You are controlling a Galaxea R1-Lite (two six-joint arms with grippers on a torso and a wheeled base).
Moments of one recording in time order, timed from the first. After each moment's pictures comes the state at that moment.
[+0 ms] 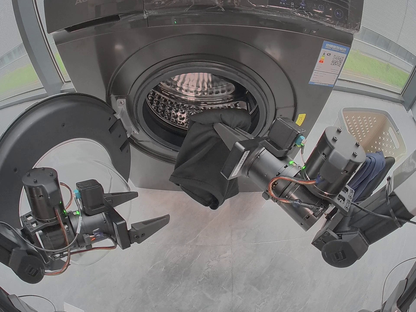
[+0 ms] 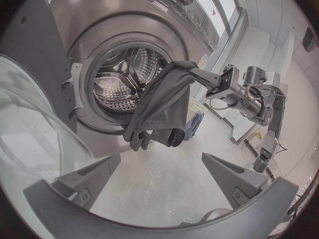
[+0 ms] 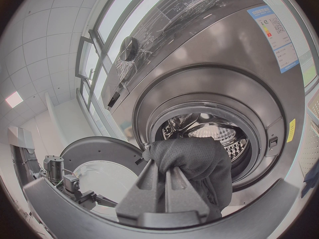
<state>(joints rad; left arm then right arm) -0.40 1.54 -0.34 -0.96 -0.36 -0.04 0.83 1.93 -0.86 -1.36 -0.14 0.22</state>
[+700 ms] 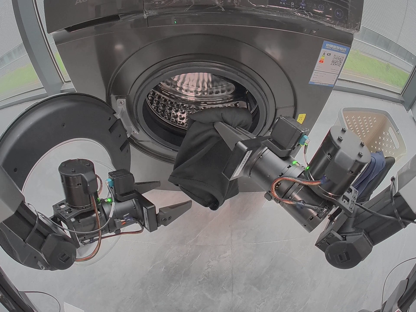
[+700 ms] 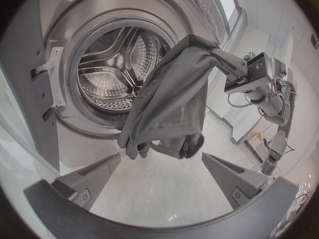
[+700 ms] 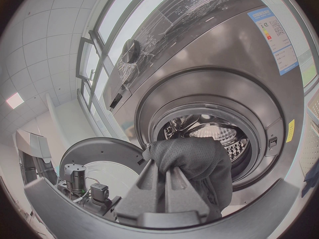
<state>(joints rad) -0.43 1.79 -0.49 -1.09 -0.36 -0.04 0.83 1.91 -0.85 -1.36 -0.14 0.22</state>
